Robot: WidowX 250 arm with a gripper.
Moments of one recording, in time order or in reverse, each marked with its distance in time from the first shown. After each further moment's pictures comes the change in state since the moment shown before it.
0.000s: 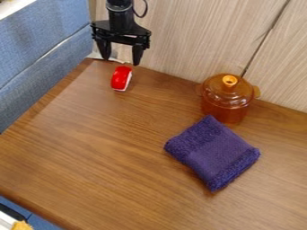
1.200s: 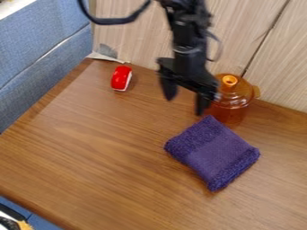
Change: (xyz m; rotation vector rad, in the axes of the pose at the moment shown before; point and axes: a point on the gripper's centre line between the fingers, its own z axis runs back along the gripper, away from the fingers) arm -0.094 -0.148 0.029 -0.208 0.020 -0.505
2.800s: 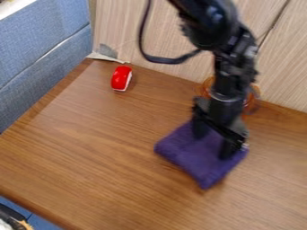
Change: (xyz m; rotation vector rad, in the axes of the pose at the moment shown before) arm -0.027 -0.021 -0.052 0.049 0.151 -0.097
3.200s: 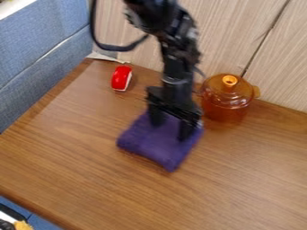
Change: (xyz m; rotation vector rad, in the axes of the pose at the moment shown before) arm -0.025 0.071 -0.001 0.001 0.032 0.251
